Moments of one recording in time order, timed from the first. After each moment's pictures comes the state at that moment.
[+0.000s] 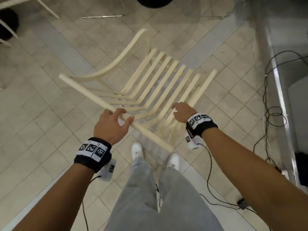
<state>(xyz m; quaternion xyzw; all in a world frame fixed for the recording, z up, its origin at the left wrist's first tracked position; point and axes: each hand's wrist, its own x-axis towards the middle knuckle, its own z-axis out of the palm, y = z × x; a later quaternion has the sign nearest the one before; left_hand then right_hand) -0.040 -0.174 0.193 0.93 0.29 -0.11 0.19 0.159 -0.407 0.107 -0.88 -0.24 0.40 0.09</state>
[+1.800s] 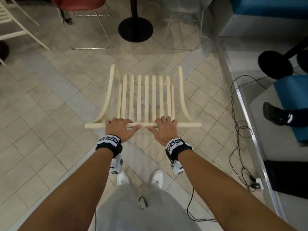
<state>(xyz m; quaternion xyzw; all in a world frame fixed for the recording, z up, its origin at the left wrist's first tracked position) 0.040 -0.251 0.193 0.97 0.18 -0.14 0.09 0.113 -0.458 0.166 -0.96 -0.27 0.09 0.03</state>
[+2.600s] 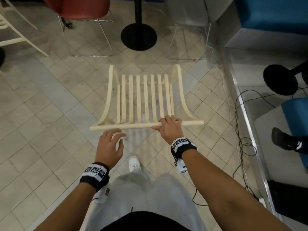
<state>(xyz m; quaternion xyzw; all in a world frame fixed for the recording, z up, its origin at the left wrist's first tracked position) 0.092 -0.149 0.198 0.96 0.12 0.11 0.22 0.277 -0.376 0.160 -0.95 -0.29 0.07 0.04</state>
